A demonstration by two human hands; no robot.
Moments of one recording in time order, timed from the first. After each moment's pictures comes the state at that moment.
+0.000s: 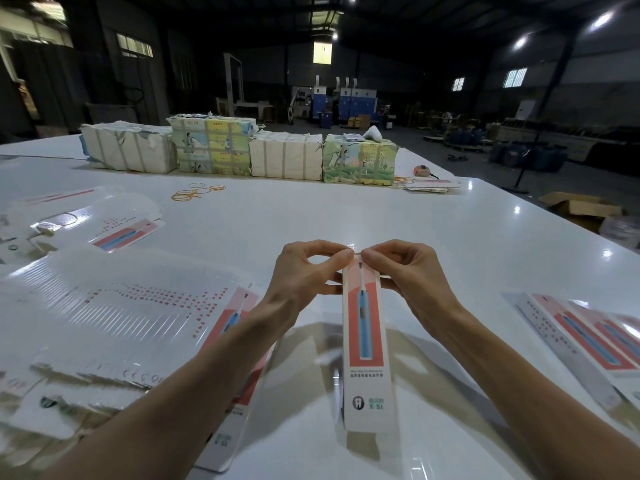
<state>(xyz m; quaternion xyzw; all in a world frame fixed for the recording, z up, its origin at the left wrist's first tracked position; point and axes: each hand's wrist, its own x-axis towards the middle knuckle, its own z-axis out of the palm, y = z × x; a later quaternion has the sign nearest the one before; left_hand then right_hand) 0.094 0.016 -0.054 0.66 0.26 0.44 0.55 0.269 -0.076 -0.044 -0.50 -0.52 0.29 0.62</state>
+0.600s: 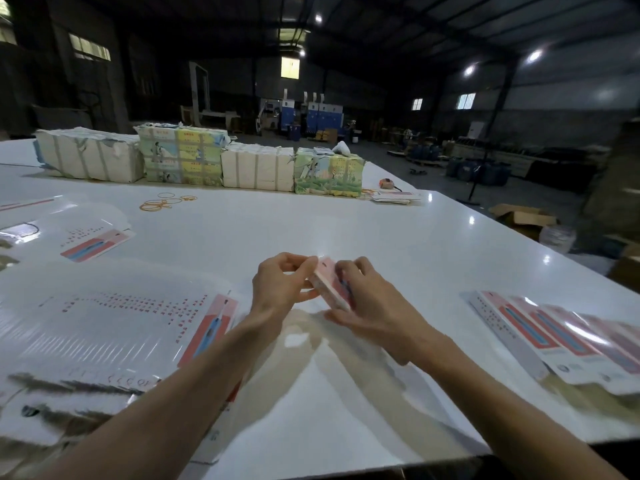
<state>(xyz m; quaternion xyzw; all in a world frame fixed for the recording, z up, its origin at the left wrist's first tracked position) 0.101 0.016 -0.070 0.58 0.32 0.47 0.58 0.239 -0.114 -0.044 -0.71 -0.67 -0.02 0.22</state>
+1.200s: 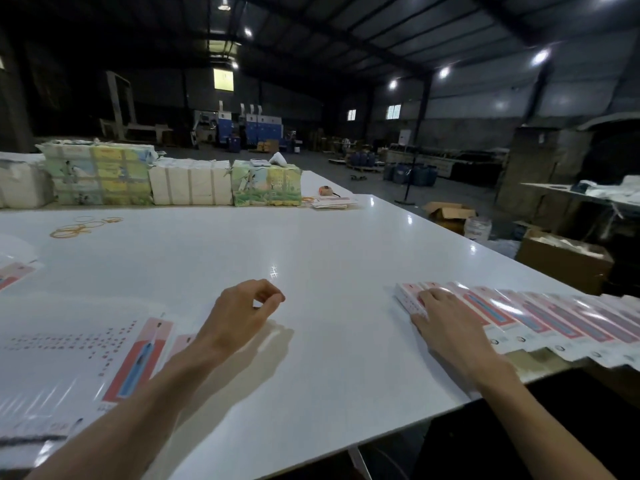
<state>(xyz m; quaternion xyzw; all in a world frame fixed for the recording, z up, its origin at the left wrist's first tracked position) 0.099 -0.006 -0.074 0.86 0.25 0.35 0.28 0.367 -0.250 -0.075 -0.90 -0.40 -0.16 0.11</state>
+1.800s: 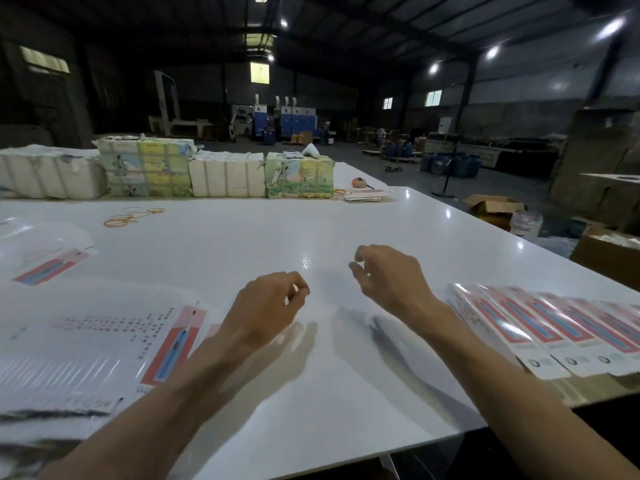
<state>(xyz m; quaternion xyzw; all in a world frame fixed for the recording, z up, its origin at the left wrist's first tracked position) 0.096 -0.009 -0.065 0.89 0.31 0.30 0.14 0.299 -0.124 -0.021 -0.80 -0.55 -0.19 0.17</state>
